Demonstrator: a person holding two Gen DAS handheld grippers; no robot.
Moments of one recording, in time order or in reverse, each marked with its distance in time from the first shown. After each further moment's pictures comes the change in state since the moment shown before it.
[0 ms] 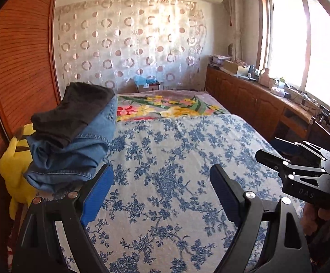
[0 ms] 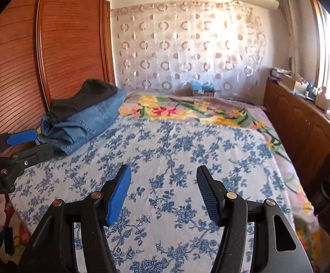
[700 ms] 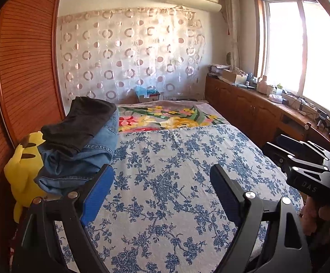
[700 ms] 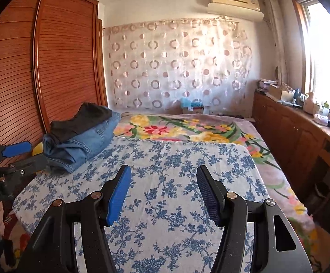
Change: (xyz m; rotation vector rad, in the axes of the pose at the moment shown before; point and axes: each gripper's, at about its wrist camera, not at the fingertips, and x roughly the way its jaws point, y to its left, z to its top) left arm -0.035 -0.008 0.004 0.007 -0.062 0.011; right arm -0.036 0.003 -0.008 0.028 -0.111 -0.051
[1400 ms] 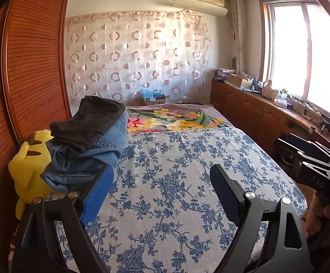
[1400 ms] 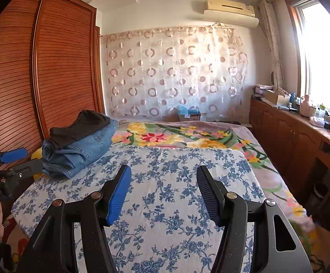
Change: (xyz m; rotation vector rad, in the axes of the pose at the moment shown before) left arm -0.004 0.011 -0.010 -0.020 -0.022 0.032; right arm 0.002 0.003 -0.008 0.008 -0.046 -0.017
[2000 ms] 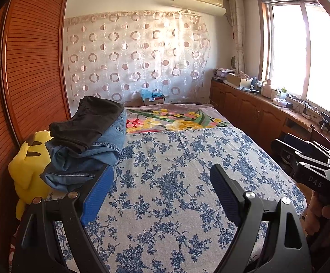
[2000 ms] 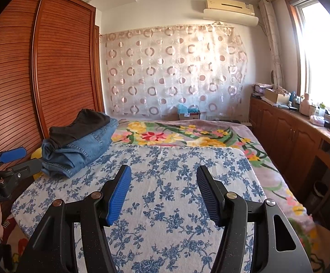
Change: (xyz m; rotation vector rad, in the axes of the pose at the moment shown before) left arm -0.001 0.000 0.000 0.000 0.000 -0.002; right arm -0.001 -0.001 -0.002 0.000 0.004 0.001
